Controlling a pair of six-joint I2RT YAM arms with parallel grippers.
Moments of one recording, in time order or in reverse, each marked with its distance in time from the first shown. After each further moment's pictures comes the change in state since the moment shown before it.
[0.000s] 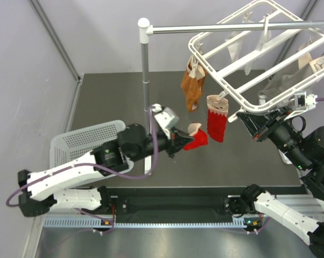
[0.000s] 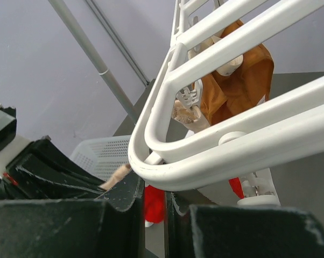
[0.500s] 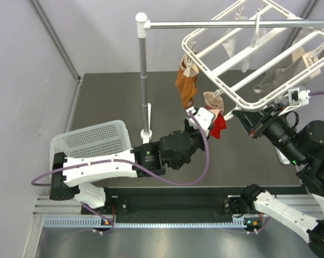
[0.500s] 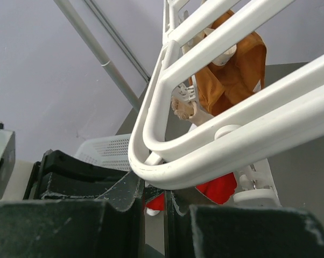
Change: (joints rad) left arm -0.235 0.386 0.256 0.146 -0.641 0.169; right arm 0.000 0.034 0.000 0.008 0.000 0.042
